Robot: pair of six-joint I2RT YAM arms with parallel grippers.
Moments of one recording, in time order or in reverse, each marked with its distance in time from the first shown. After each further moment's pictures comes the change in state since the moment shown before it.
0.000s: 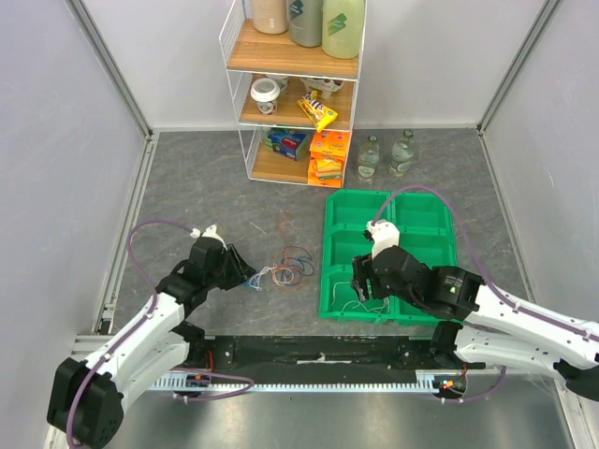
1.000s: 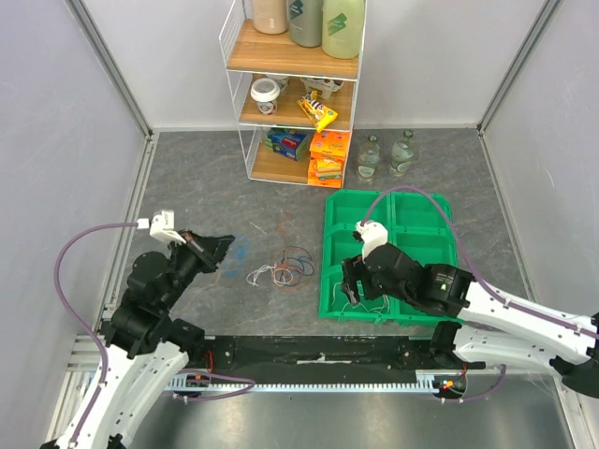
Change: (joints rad) left arm 0.000 -0.466 0.256 -0.156 -0.125 0.023; right arm 0.000 0.061 0.000 0.063 -0.069 -0.022
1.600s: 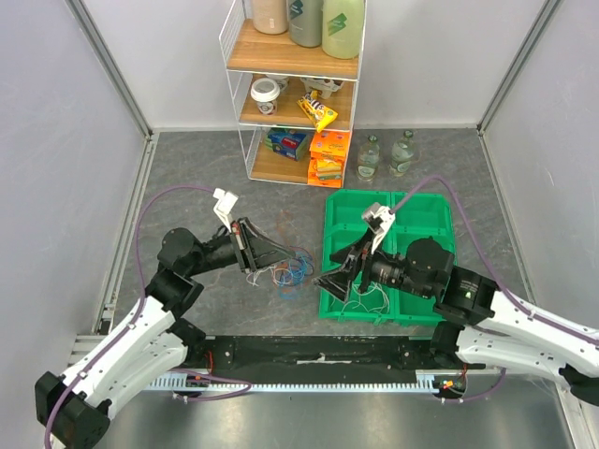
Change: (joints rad) left arm -0.124 0.366 -0.083 0.825 0.813 -0.217; right arm -0.002 -0.143 0.003 0.477 -0.334 -0.038
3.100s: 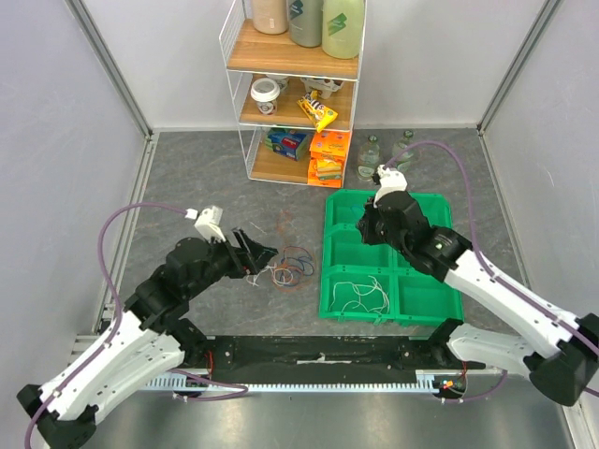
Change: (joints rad) left arm -0.167 -0.168 0.093 -0.724 -0.773 0.177; right arm -0.324 0.284 0.181 -0.290 0.319 -0.040
